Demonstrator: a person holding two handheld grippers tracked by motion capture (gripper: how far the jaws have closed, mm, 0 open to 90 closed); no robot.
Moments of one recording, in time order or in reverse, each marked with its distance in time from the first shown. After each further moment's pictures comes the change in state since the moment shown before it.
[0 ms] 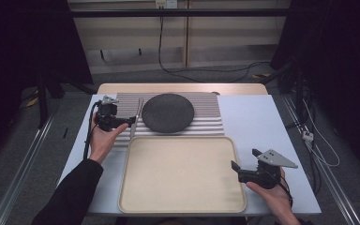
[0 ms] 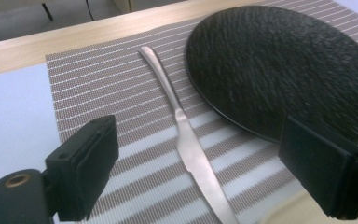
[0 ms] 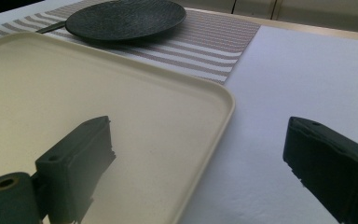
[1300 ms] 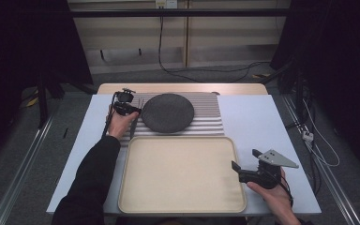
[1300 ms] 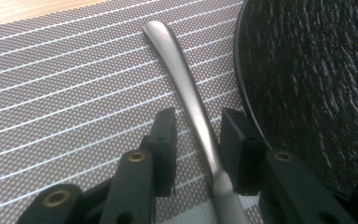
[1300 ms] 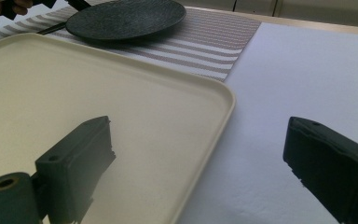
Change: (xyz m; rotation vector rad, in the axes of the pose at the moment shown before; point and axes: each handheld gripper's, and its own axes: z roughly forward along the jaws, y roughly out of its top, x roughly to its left) left arm 0.017 0.026 0.105 0.217 0.032 -0.034; right arm -0.002 -0.002 0.000 0.001 0.008 0.019
